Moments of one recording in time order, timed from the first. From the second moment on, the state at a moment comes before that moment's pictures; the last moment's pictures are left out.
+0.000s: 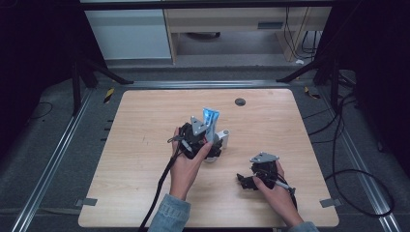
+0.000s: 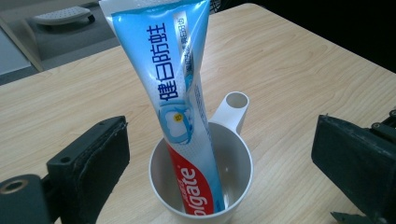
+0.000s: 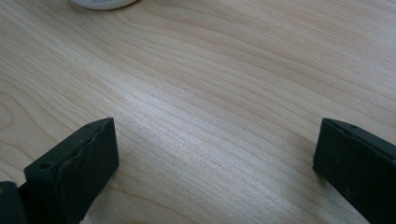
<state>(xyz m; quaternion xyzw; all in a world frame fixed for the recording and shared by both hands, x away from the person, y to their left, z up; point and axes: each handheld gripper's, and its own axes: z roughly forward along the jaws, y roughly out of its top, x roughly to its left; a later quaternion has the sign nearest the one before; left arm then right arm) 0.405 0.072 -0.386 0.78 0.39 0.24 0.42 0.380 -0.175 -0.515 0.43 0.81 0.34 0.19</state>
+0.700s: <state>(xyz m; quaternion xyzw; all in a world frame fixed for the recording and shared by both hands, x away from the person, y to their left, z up) 0.406 0.097 -0.395 0.84 0.36 0.20 0.36 0.380 -0.175 -0.515 0.43 0.81 0.34 0.19</state>
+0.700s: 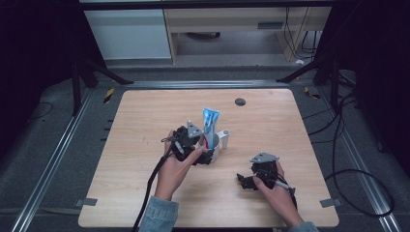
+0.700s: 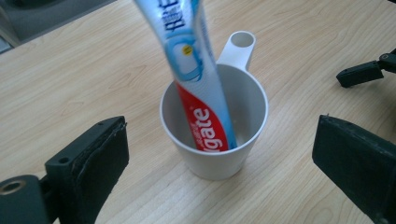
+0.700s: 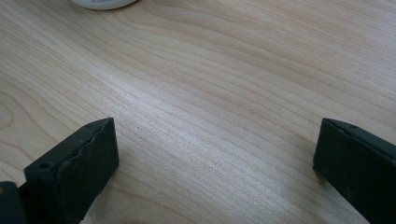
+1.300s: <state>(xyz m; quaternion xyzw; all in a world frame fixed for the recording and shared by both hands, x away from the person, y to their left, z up) 0.404 0.129 -0.410 0.86 0.36 0.19 0.32 0.380 -0.175 -0.515 0.43 0.81 0.34 0.19</state>
